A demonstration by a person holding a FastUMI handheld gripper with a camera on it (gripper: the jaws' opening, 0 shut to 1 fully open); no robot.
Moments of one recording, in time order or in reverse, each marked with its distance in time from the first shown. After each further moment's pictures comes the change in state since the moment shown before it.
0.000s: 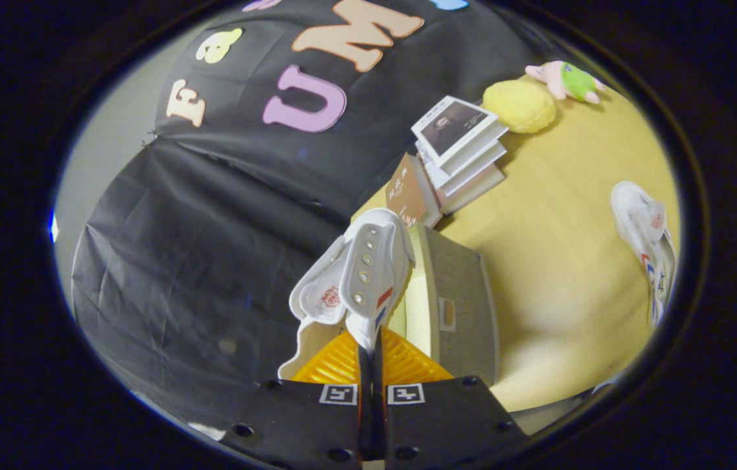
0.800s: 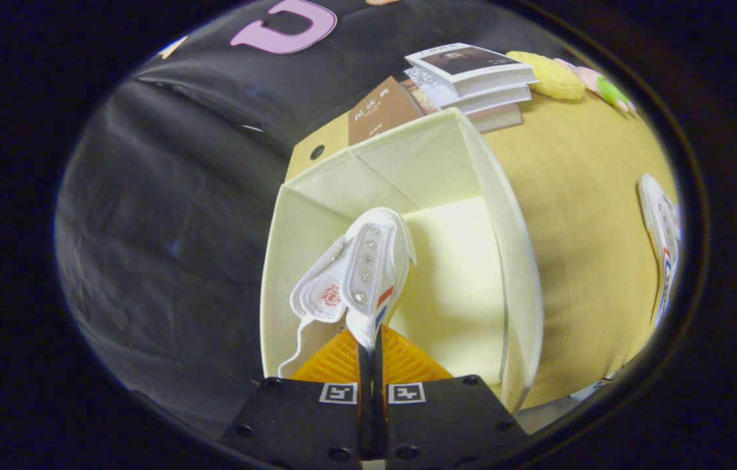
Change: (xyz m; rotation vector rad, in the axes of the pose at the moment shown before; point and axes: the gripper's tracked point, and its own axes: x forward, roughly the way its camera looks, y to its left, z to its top) arm 0.111 -0.026 -0.070 -0.133 0.219 -0.320
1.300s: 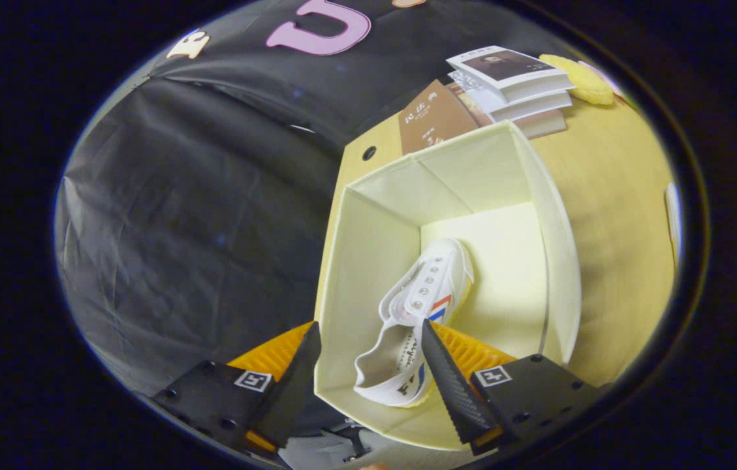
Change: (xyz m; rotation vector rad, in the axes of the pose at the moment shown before) arm -0.033 0.043 0.005 -0.015 -0.005 0.252
